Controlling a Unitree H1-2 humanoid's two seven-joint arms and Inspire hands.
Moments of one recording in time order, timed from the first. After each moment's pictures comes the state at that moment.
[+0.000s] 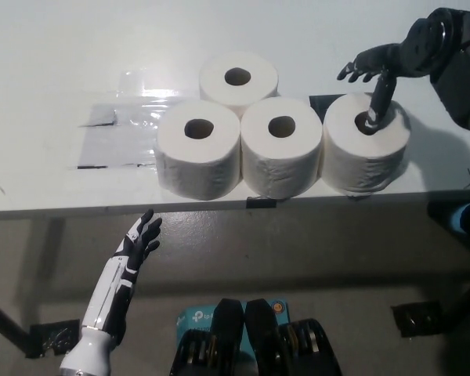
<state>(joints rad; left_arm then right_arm) 0.00 0.10 -0.08 -0.23 0.07 0.02 -0.09 -1.41 -0.28 0.59 1.34 -0.53 0.00 0.68</state>
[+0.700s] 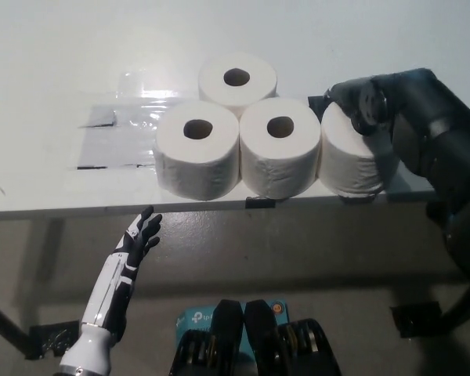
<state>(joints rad) 0.00 0.10 -0.08 -0.24 0.07 0.02 -0.09 -1.33 -0.18 0.81 1.40 -0.69 0.01 0.35</state>
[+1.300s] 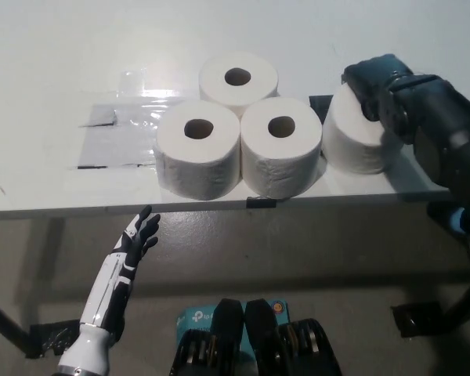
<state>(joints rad) 0.00 0.10 -0.07 -0.24 0.07 0.02 -0.09 -1.28 -0.26 0.81 1.32 -0.71 -0.04 0.07</state>
